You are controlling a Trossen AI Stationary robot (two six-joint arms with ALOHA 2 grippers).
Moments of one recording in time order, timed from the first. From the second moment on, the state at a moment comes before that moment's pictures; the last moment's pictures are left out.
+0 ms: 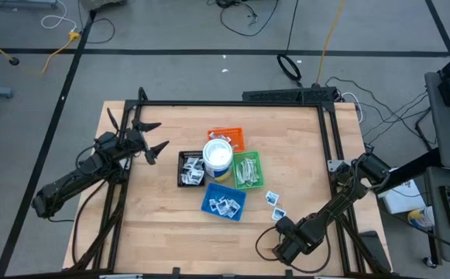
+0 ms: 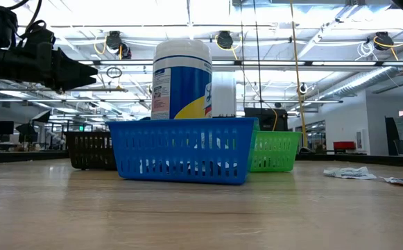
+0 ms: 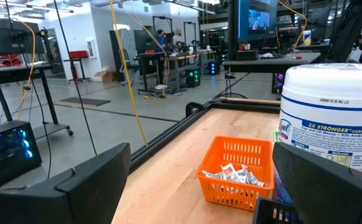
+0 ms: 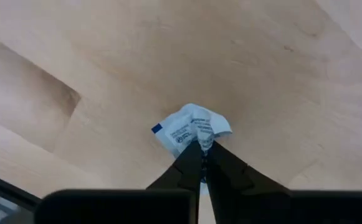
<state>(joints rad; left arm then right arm) 0.63 0.02 0.02 0.06 0.18 0.07 0.78 1.84 1.12 -0.74 -0.11 1.71</state>
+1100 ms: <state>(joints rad) 0.63 0.02 0.02 0.06 0.18 0.07 0.45 1.77 1.43 -1.11 -0.05 1.66</state>
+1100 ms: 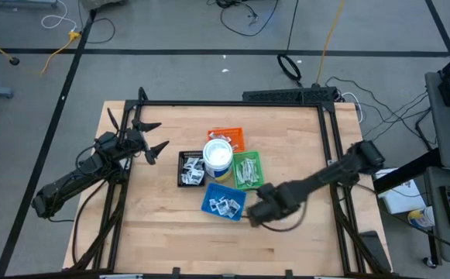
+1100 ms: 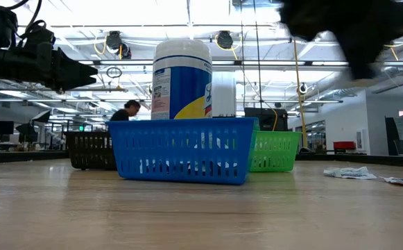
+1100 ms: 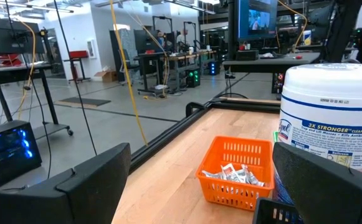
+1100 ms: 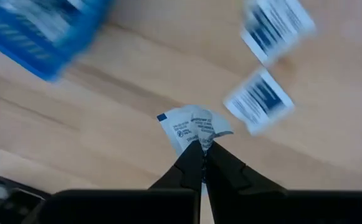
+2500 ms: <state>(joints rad) 0.63 0.02 0.02 0.06 0.18 0.07 0.28 2.13 1.72 -0.90 0.00 1.16</state>
